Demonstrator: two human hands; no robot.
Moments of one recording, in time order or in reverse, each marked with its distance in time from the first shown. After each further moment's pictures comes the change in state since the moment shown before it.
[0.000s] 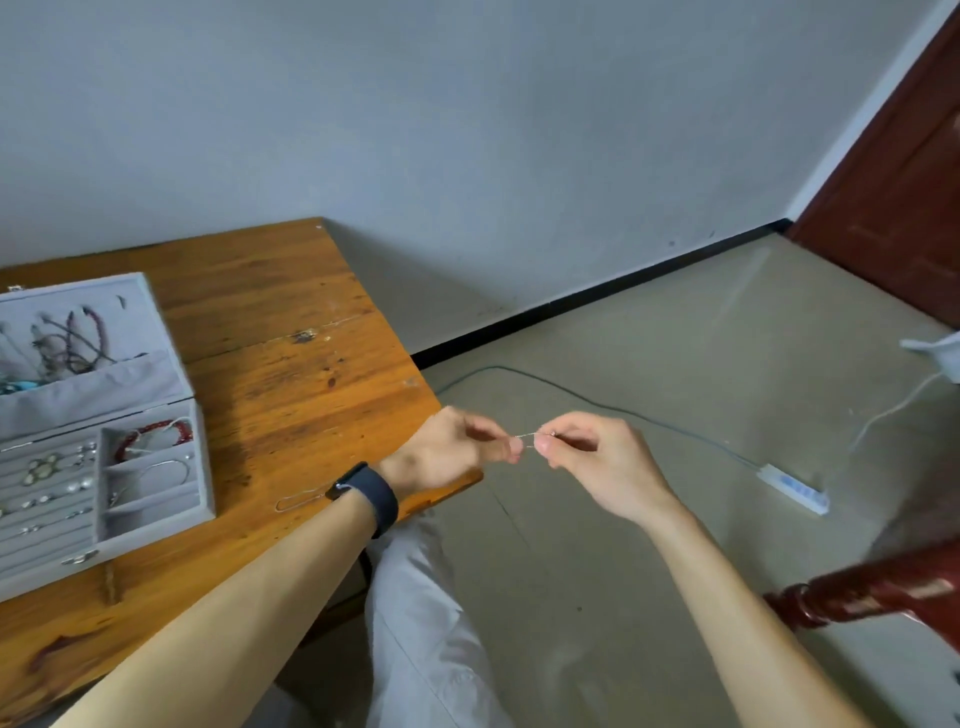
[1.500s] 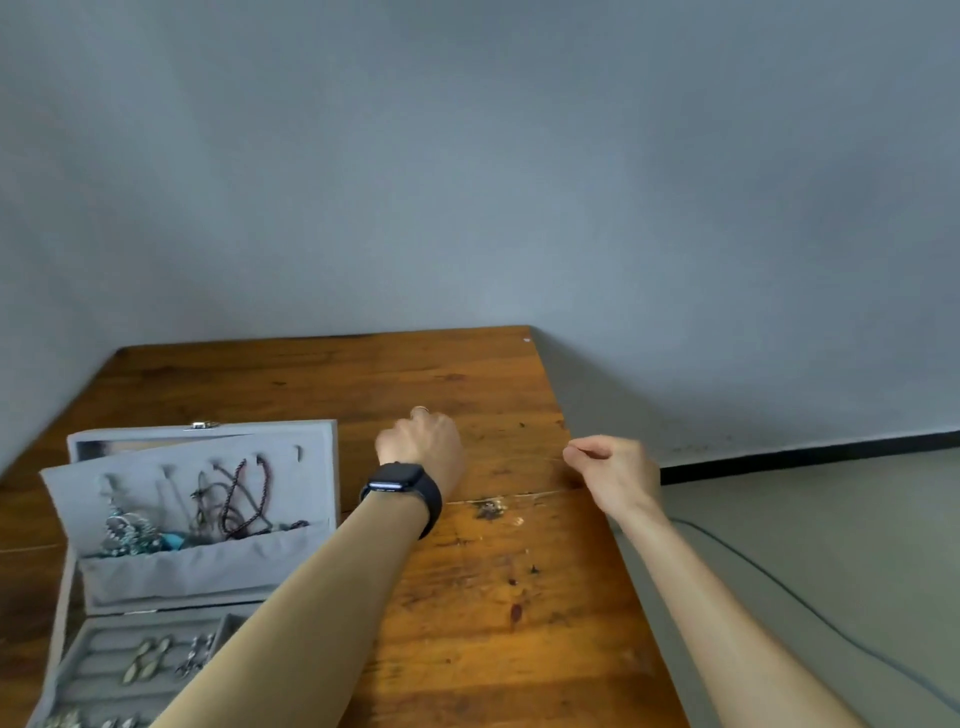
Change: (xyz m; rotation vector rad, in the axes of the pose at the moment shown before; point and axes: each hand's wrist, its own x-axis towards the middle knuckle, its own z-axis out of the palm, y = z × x) left_hand 0.087 -0.102 -0.291 1.040 0.614 -0.755; right_hand 0.358 -0.080 0.217 -0.144 0.016 -0.056
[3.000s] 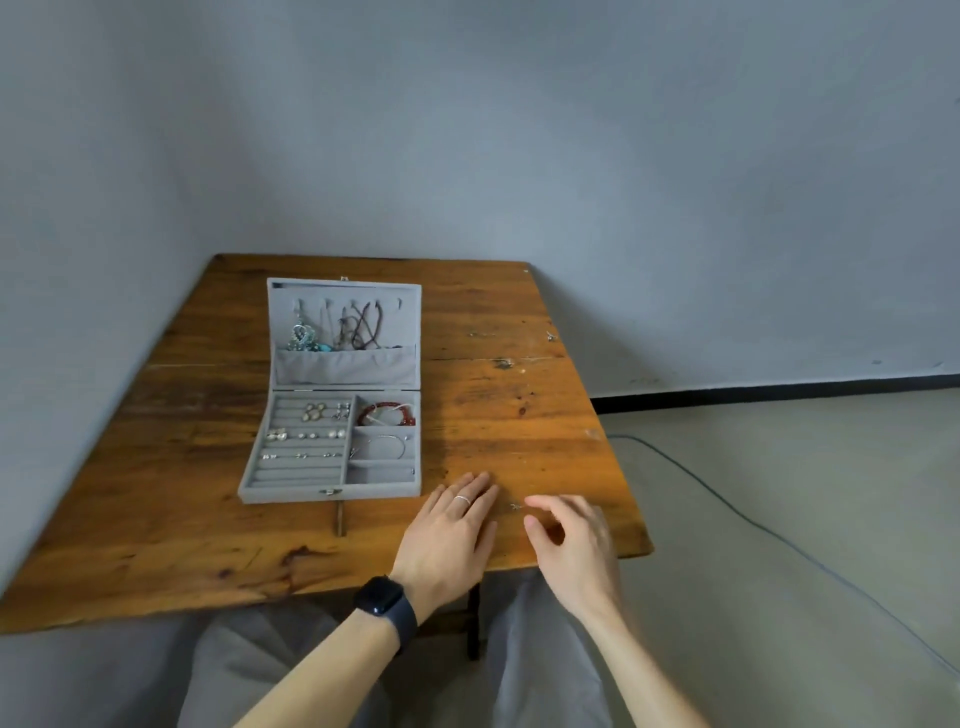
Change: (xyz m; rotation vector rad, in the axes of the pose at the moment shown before) left_hand -0.318 -0.062 0.094 -0.421 0.065 0.442; right_hand -0.341 0.056 -0.001 -0.217 0.055 -0.334
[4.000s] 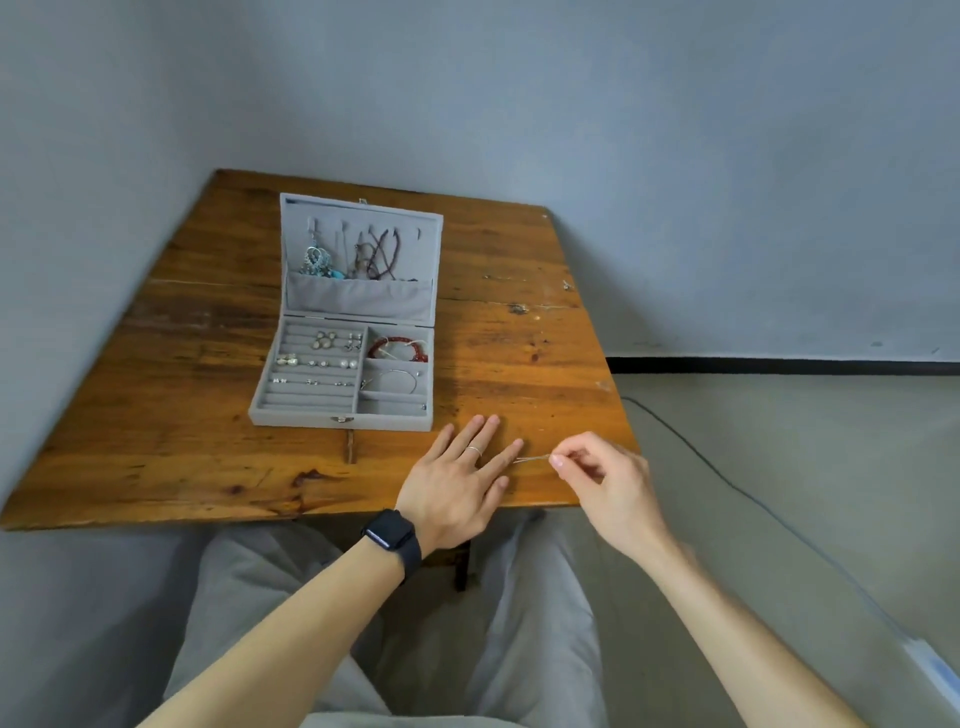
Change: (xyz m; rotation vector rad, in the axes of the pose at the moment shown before) left_hand -0.013 -0.010 0.006 0.181 -0.105 0.137; right_hand 0.002 -0.014 -0.055 0.133 -0.124 -0.187
